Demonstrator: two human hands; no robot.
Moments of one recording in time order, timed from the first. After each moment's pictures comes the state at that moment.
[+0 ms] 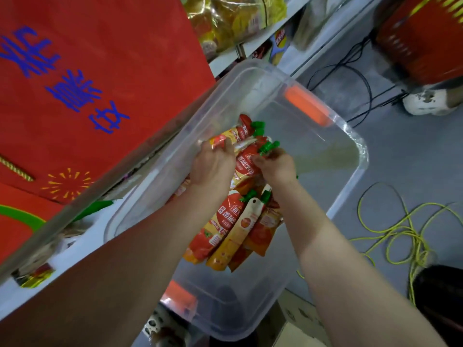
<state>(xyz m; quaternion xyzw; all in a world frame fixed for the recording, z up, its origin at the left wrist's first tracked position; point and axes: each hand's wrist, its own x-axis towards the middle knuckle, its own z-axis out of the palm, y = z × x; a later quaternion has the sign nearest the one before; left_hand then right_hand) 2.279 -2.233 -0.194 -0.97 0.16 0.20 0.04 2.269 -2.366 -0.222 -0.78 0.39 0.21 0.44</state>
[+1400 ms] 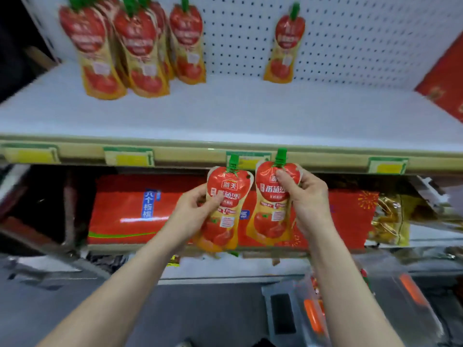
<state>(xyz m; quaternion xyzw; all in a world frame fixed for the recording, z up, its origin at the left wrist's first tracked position) 1.964 -1.783 0.220 -0.67 -0.21 -0.14 -0.70 2.093 -1.952 0.251 -0.65 -0.14 0.14 0.73</state>
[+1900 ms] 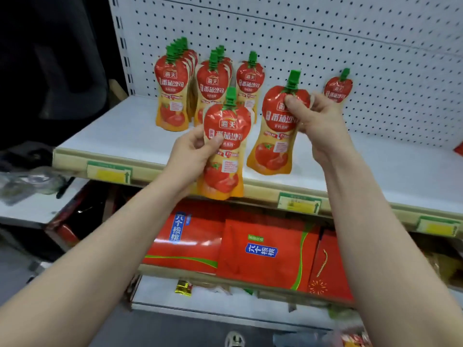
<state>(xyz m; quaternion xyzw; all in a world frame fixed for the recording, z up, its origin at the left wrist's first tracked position) 1.964 -1.651 0.330 -0.62 -0.15 -0.33 -0.70 2.125 -1.794 0.404 -0.66 -0.31 0.11 0.68</state>
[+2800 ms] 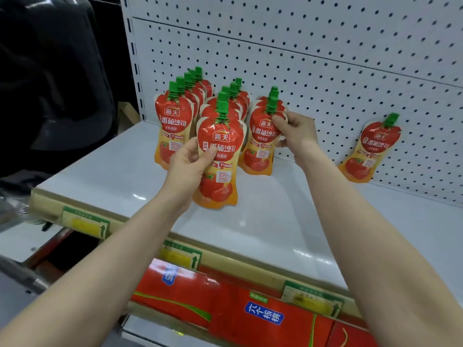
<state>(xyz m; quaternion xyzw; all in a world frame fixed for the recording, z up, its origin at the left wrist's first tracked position) 2.058 -1.573 0.337 -0.56 -0.22 -0.41 -0.68 2.283 -1.636 0.383 -0.70 -0.35 0.15 0.61</state>
